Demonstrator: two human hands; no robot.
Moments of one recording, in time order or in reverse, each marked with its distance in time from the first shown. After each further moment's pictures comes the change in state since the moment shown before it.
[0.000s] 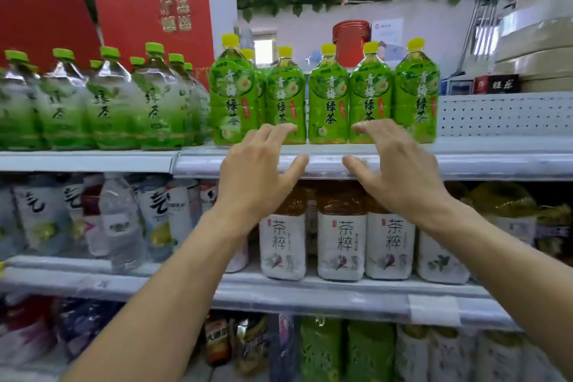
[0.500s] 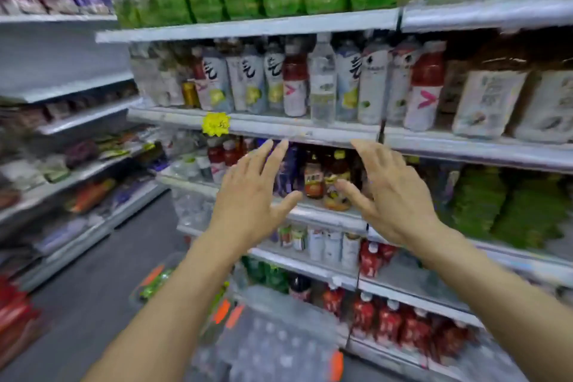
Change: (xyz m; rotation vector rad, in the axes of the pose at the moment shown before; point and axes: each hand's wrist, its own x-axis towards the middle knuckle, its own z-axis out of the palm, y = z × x) left_hand -0.330 -0.215 -0.227 0.259 -0.504 -0.320; right_hand -0.204 -0.342 0.117 0.149 -0.329 -0.174
